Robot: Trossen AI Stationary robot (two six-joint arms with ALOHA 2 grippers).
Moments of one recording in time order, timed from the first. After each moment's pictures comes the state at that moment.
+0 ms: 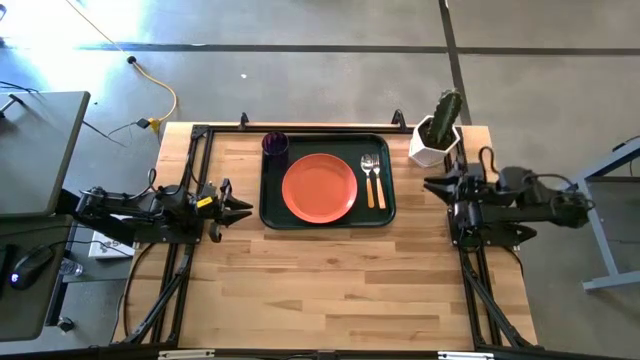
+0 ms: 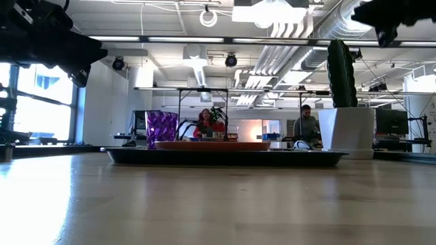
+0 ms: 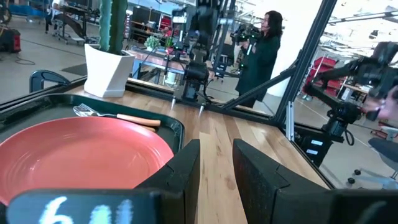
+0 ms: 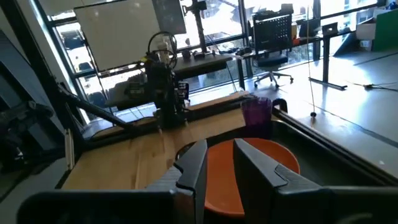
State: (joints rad) left arm -0.11 0.01 0.02 0.02 -0.12 -0.24; right arm 0.02 0.12 0.48 -0.38 0.21 0.20
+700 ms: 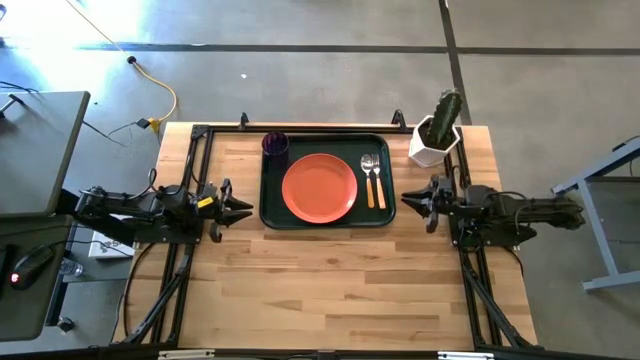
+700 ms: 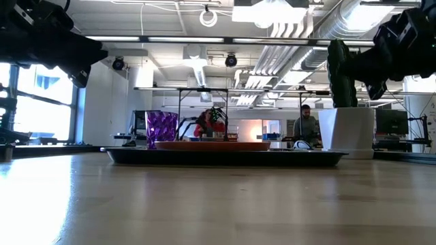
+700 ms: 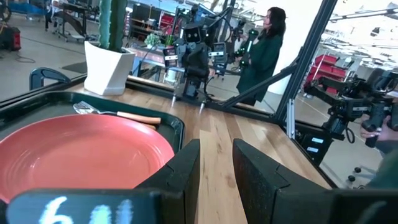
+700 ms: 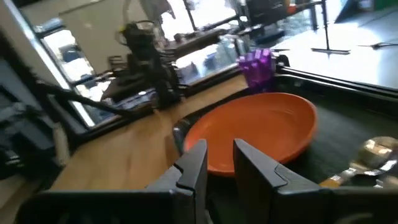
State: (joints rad) left arm -0.11 0.02 0.02 0.02 -0.12 -0.24; right arm 0.02 0.04 0.05 -0.06 0.22 0.36
